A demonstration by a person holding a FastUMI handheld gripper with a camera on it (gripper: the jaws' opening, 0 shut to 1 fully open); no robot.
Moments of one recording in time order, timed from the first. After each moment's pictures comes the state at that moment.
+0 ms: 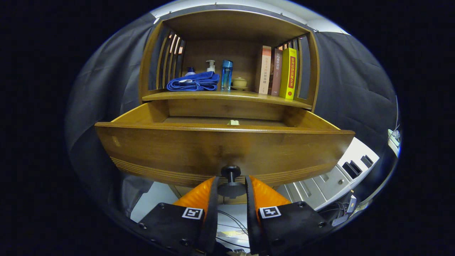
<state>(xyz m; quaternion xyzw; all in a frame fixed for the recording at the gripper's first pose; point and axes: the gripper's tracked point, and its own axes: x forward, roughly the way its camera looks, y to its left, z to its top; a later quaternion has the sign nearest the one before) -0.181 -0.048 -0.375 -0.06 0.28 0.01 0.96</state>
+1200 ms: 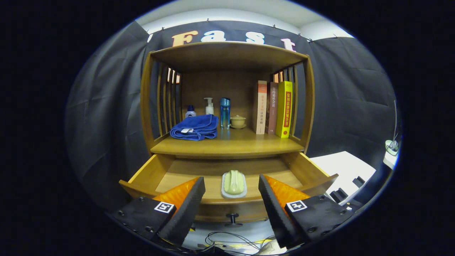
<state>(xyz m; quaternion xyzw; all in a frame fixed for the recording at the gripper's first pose) -0.111 -0.034 -0.232 -0.03 0.19 0.01 0.98</state>
